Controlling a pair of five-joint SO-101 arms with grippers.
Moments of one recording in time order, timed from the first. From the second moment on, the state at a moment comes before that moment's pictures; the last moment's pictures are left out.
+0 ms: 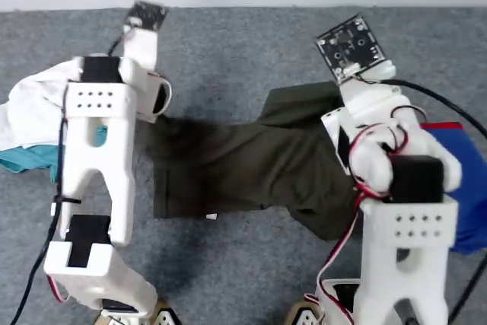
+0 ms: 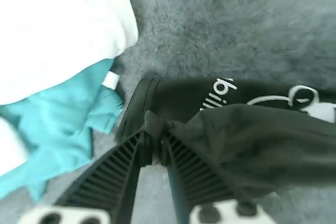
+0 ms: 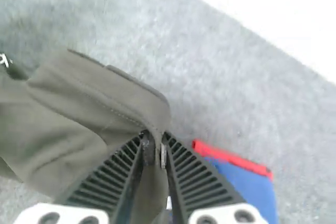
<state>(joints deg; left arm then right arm) -2.0 9.1 -18.4 93.2 -7.5 -4.1 -37.8 7.6 76.3 26.6</state>
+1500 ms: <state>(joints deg) -7.6 -54.8 -27.4 94.1 -7.3 11.3 -40.4 -56.0 94.7 23.7</state>
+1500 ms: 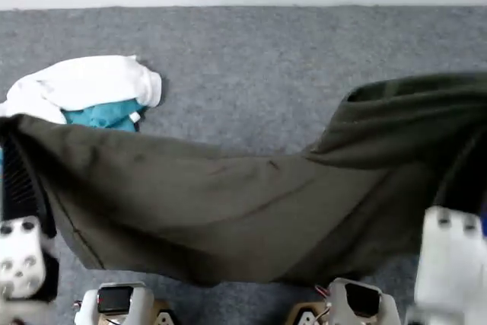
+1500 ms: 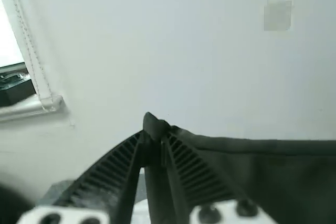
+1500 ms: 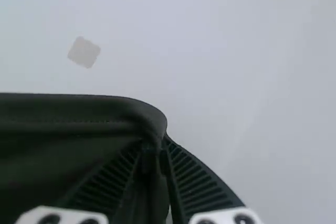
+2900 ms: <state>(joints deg) -14.2 0.9 -6.4 59.2 -7.3 -2.2 41.1 -64.3 69.8 20.1</state>
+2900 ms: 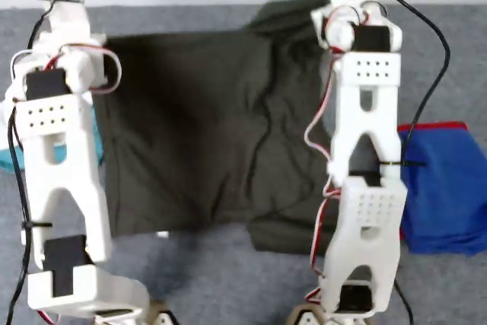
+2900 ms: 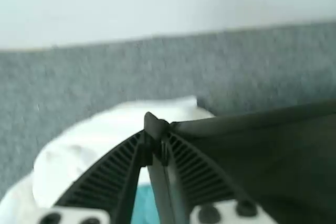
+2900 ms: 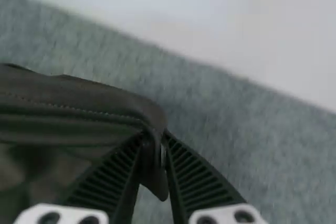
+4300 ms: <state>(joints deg) -17.8 0.9 10.4 99.4 -22.1 -7.5 -16.8 11.3 98.7 28.7</state>
